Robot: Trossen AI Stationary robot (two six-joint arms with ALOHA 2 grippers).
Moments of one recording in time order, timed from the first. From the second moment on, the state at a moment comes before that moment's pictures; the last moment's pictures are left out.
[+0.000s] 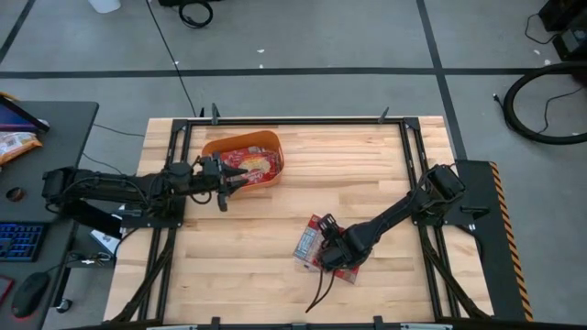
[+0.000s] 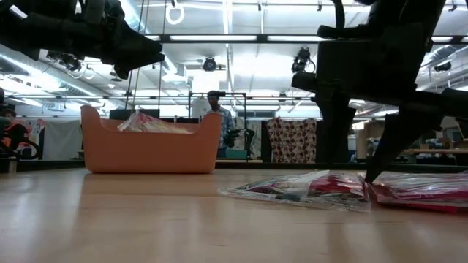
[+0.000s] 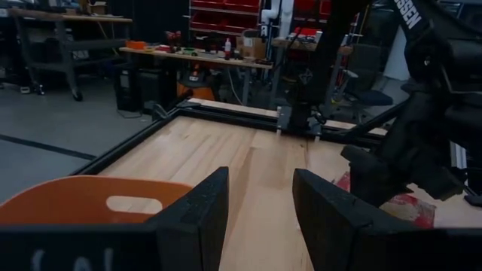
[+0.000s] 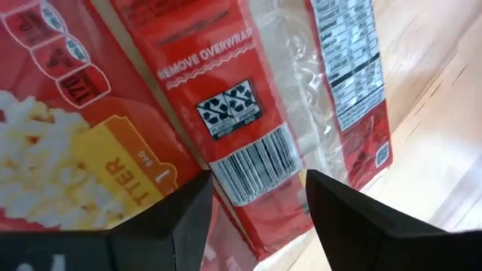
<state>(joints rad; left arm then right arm) 0.08 0.73 0.24 0.46 -0.16 -0.11 0.48 1.93 1.23 -0.78 0.37 -0.18</state>
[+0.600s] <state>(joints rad) 0.08 0.73 0.24 0.46 -0.16 -0.09 0.46 1.93 1.17 -0.67 0.35 -0.18</state>
